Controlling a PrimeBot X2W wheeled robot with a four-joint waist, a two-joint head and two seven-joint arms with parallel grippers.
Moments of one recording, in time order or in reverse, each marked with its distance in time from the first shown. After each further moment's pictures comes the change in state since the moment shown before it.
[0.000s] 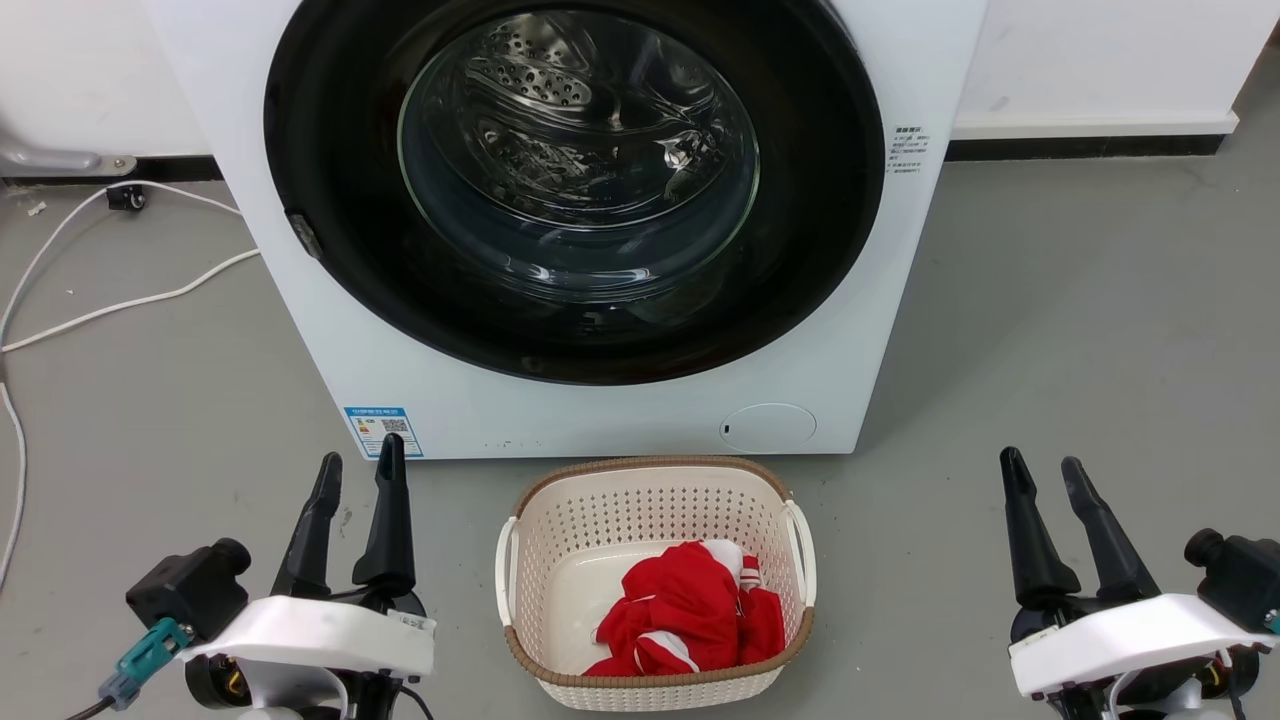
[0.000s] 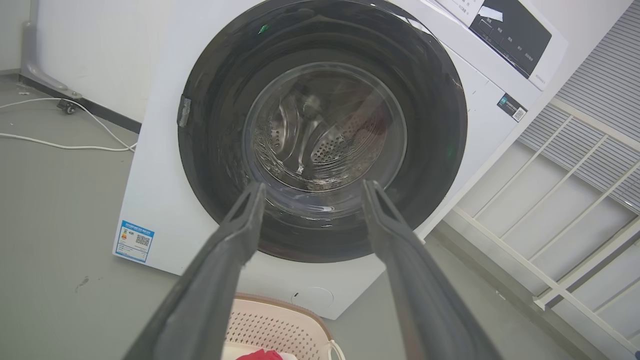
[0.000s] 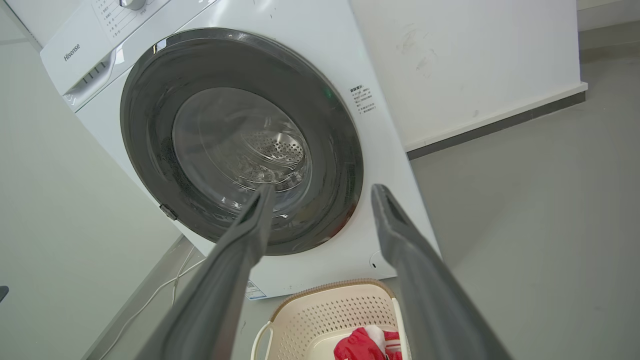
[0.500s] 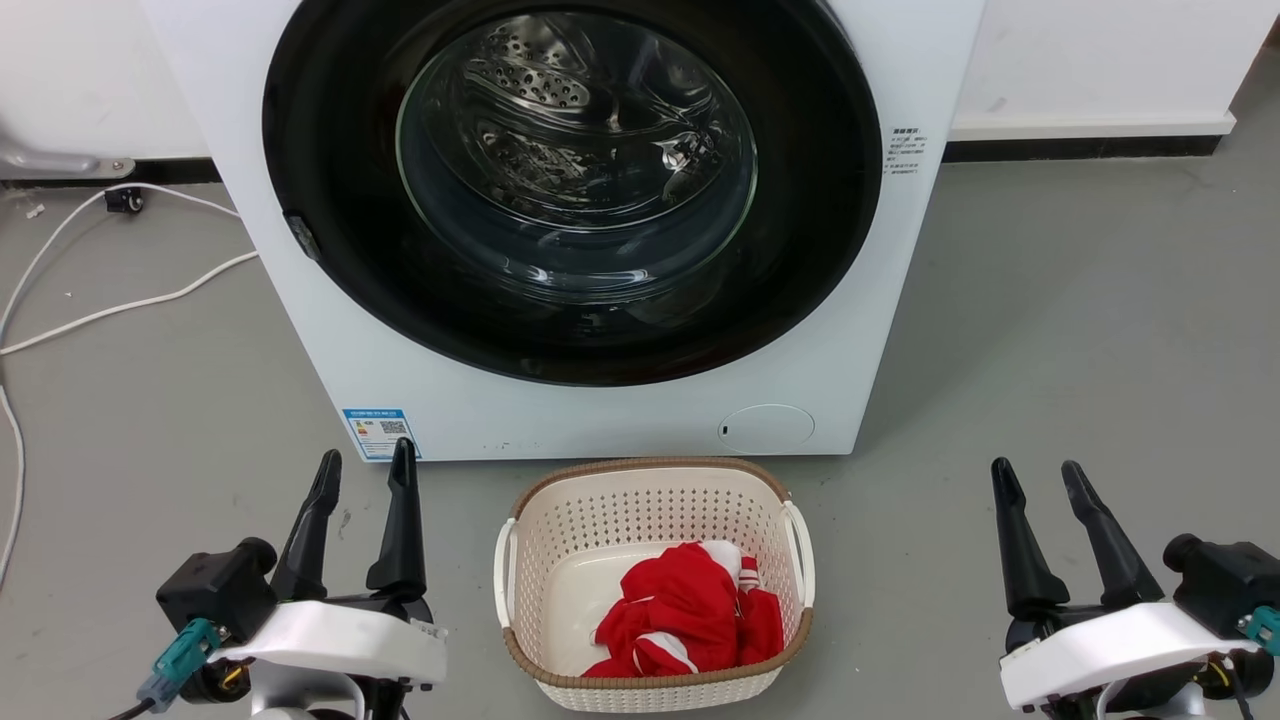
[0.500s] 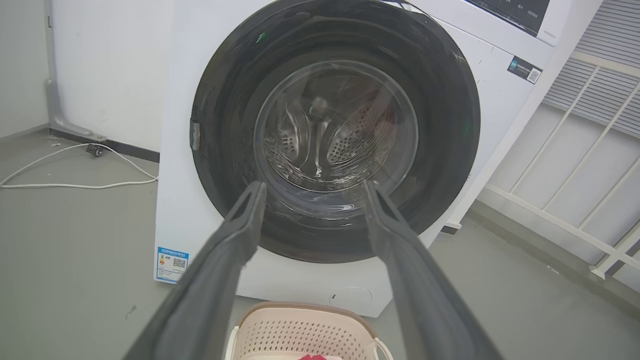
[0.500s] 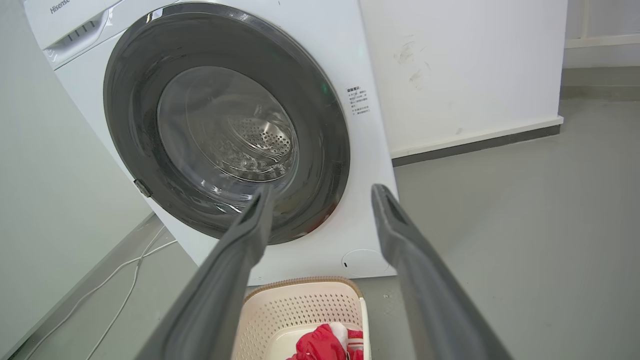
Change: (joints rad) left arm 0.005 0.019 -0.029 0.002 0.170 0.032 -0.039; right arm 0.012 0.001 0.002 -0.004 -0.156 0.000 -0.013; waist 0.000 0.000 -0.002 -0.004
